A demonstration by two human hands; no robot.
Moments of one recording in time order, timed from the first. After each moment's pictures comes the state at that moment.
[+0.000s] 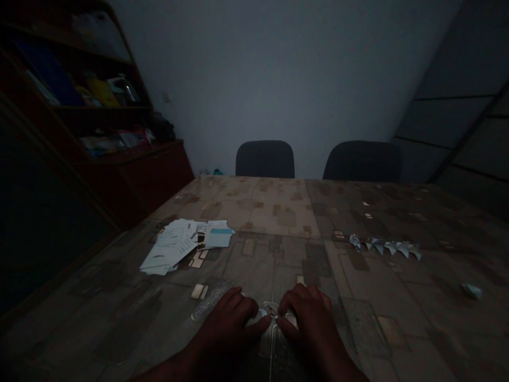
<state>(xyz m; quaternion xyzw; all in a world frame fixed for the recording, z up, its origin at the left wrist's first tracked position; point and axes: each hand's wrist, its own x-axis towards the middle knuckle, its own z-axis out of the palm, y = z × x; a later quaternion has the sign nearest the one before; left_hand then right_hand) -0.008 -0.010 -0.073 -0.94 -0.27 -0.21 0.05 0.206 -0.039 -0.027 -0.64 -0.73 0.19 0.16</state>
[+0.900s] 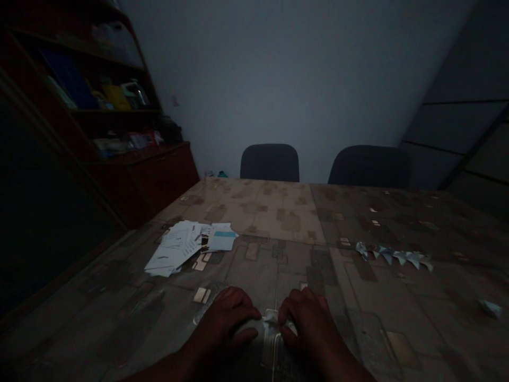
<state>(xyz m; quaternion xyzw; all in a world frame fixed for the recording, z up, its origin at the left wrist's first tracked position) -0.017 -0.002 -0.043 -0.86 -0.36 -0.26 -0.25 0.202 -0.025 -0.022 -0.59 -0.76 0.22 0.15</state>
